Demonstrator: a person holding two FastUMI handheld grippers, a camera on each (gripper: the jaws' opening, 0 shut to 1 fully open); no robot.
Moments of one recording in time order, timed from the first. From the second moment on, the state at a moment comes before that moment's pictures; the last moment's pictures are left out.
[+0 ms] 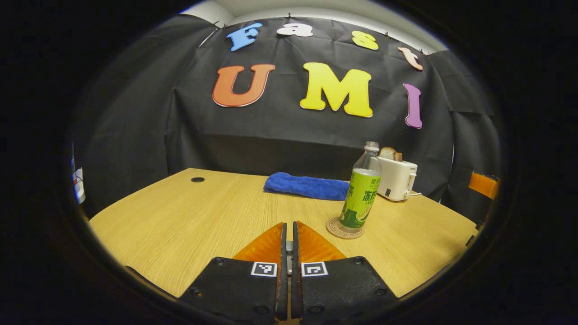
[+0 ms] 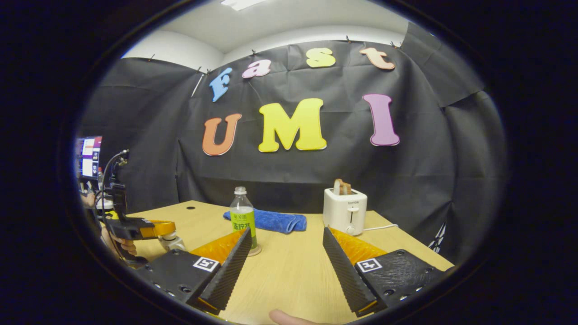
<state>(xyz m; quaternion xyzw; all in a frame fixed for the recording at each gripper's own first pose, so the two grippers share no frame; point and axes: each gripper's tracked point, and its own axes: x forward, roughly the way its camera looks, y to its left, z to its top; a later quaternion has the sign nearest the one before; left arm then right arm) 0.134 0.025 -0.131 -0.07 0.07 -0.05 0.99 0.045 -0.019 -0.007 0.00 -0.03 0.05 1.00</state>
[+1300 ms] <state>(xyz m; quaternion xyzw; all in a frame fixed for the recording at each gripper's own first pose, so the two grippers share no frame) 0.044 -0.011 -0.029 -0.02 0.05 -0.02 1.00 -0.010 -0.012 0.030 -0.01 -0.04 0.03 1.00</state>
